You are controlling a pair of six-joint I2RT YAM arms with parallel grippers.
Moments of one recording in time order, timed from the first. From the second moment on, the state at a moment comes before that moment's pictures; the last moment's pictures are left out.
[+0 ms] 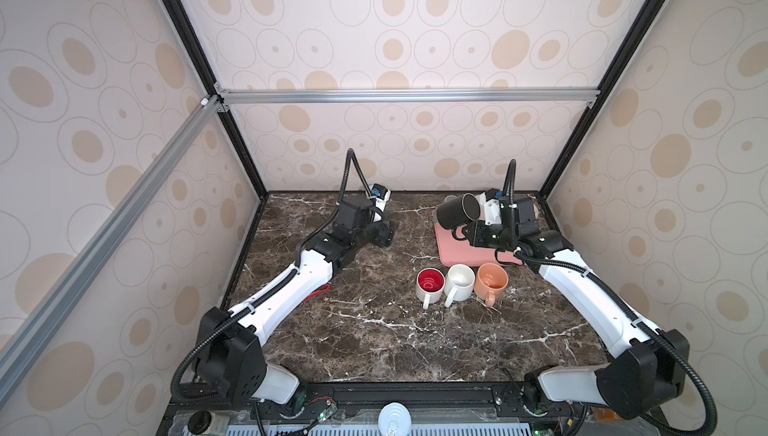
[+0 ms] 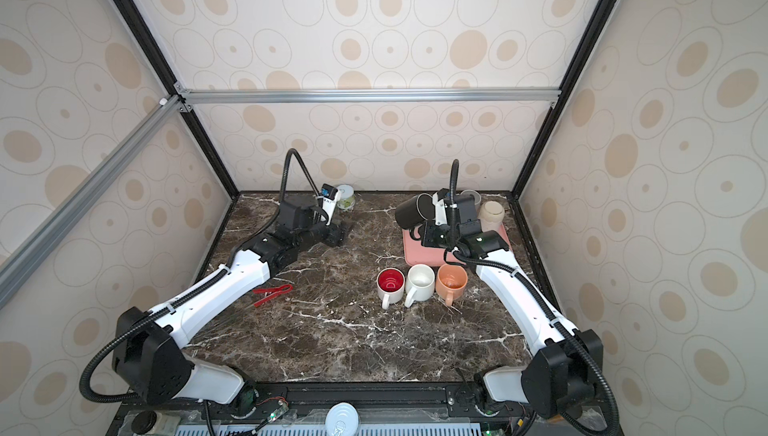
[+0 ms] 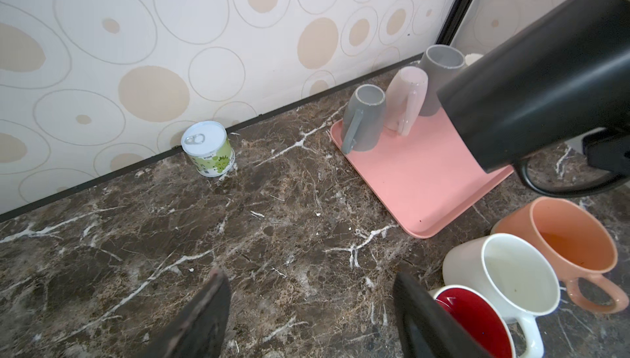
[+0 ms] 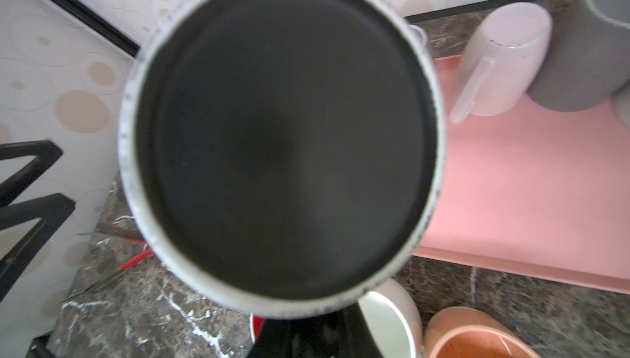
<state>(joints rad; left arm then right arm) -0.51 1.41 1.19 -0.22 0.03 -0.03 0.31 1.32 1.19 -0.50 -0.23 0.38</state>
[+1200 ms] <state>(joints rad) -0.30 1.44 0.85 0.85 0.86 -0.77 0.43 1.31 0.99 0.02 -0.71 0.69</state>
